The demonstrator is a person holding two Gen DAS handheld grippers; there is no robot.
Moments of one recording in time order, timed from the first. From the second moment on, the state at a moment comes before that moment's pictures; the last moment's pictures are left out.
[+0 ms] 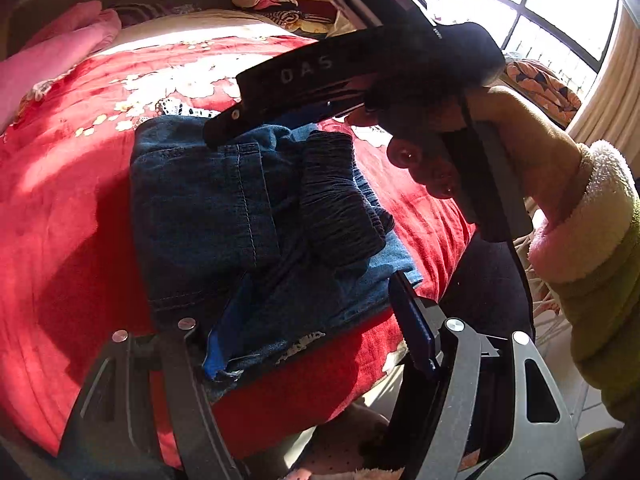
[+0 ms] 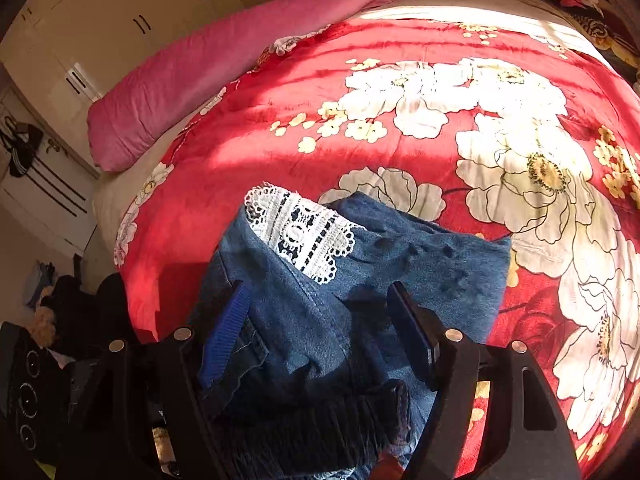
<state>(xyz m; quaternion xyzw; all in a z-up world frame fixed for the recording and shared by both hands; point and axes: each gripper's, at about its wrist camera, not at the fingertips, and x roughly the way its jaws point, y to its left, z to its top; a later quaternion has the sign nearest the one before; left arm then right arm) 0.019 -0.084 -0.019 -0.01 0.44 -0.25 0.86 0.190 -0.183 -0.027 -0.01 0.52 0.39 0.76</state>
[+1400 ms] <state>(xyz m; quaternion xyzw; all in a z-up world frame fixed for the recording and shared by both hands) 0.005 -0.086 0.015 0.00 0.41 -0.25 0.88 0.152 -0.256 0.055 0.04 0.42 0.35 0.84</state>
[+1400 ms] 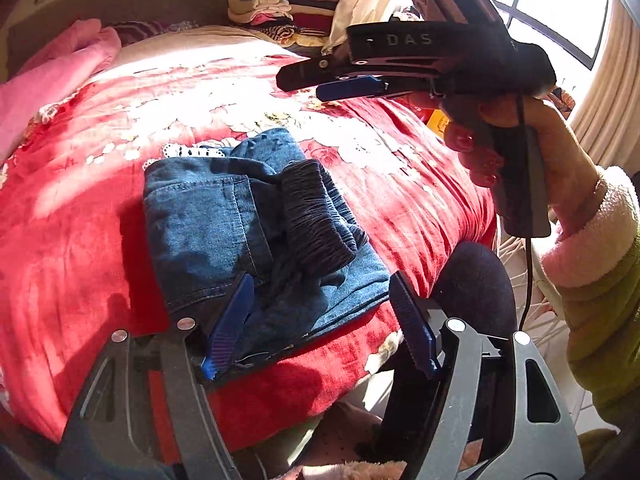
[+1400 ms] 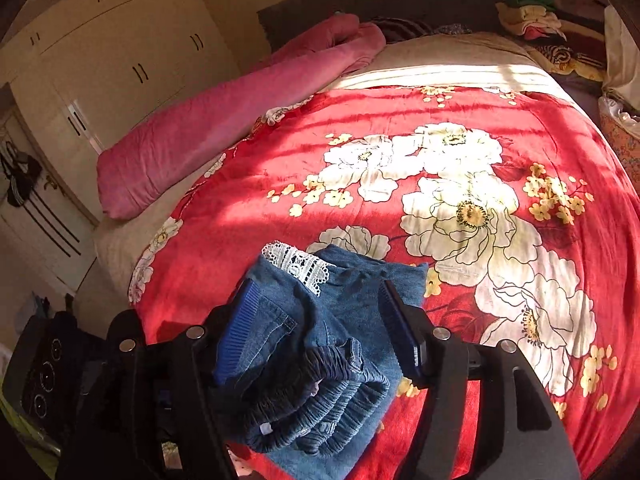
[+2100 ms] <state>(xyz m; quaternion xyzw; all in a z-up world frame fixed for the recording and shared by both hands) -0.005 -0.077 0.037 0.01 0.40 -0.21 0.89 0.094 -0.286 0.090 0.04 0.35 0.34 0.87</state>
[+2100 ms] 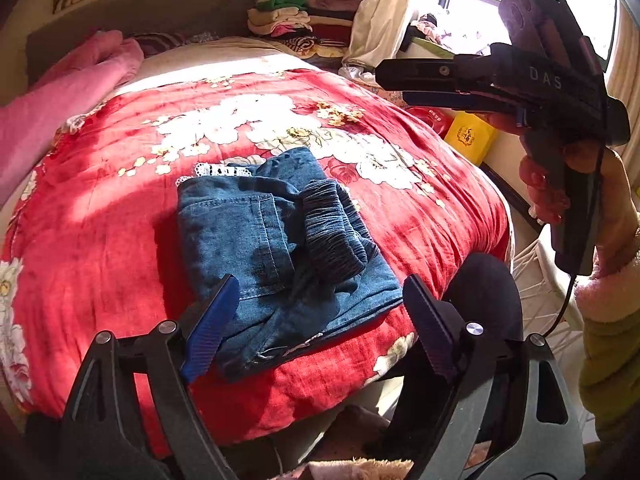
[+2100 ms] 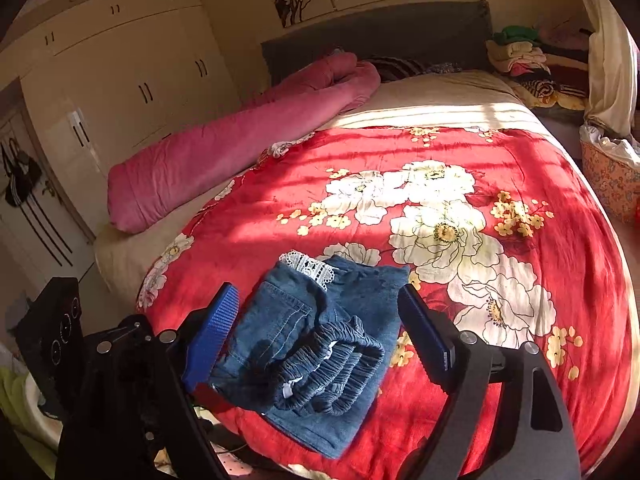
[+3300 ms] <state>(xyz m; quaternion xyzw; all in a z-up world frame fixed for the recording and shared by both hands) 0.002 -0.049 0.036 -0.01 0.41 -0.14 0.90 0.052 -0.293 0.064 0.02 0.36 0.28 0.89</state>
